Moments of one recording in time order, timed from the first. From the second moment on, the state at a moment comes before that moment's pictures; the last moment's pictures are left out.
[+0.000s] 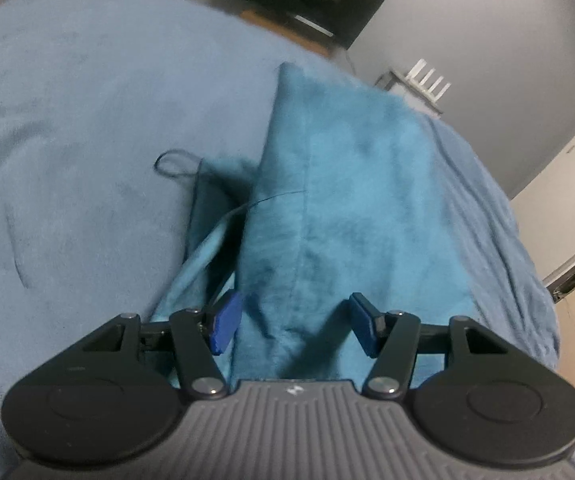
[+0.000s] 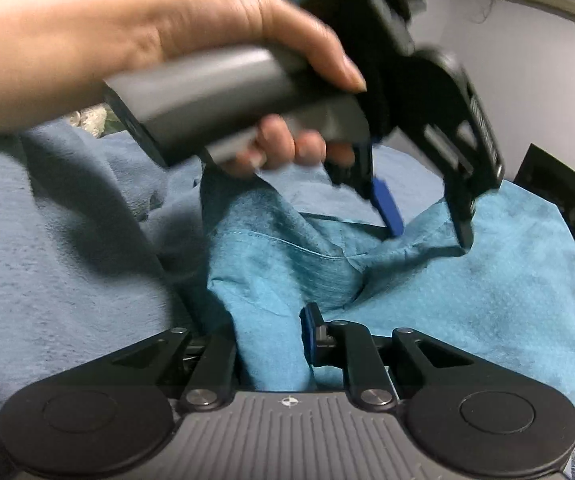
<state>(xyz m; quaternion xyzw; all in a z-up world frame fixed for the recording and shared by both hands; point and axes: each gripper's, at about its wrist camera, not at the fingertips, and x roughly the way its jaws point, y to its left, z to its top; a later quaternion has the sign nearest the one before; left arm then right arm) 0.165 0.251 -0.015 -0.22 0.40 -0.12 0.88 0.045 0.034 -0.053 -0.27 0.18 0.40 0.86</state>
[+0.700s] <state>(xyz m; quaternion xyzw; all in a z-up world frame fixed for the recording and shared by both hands) 0.180 0.260 -0.038 -0.23 0.40 -0.15 0.87 0.048 0.018 -0.039 -0.25 0.19 0.42 0.85</state>
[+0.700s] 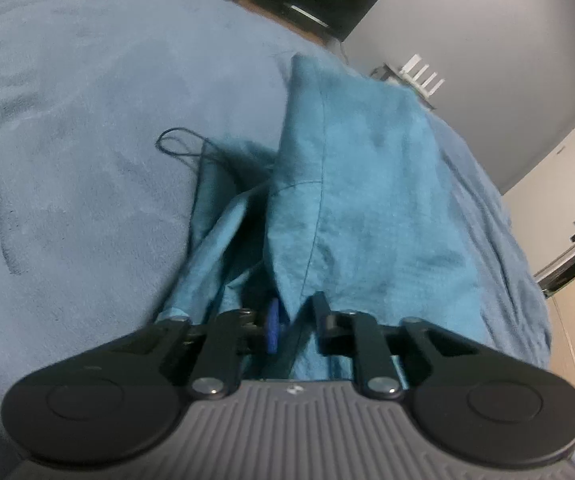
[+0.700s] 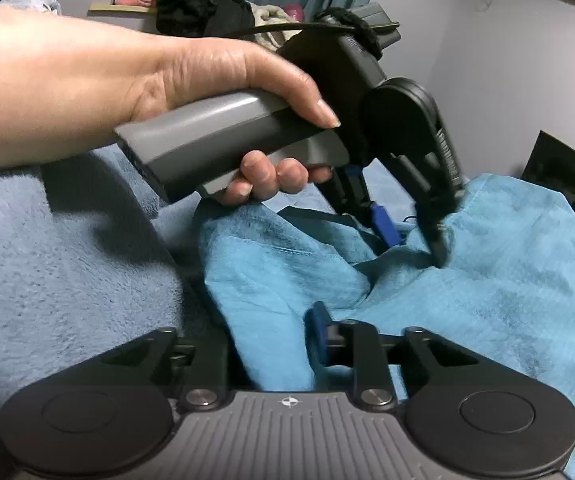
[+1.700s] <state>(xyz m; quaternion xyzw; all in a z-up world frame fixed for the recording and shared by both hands) 0.173 0.268 -0.028 -0.24 0.37 -0.14 0.89 0.142 -0.090 -0.044 -0.05 0.26 0.28 0.92</state>
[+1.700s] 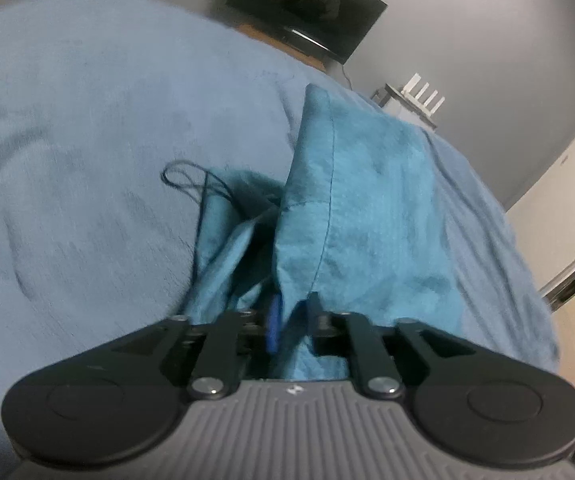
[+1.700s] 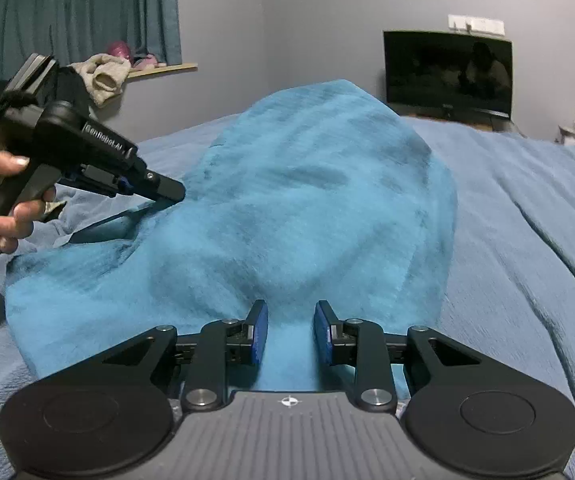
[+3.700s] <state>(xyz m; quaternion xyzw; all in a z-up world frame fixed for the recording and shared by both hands) 0.190 0.258 -0.063 -0.22 0.43 -0.12 0.87 0.373 0.028 -0.028 -0.05 0.30 0.15 0.94</state>
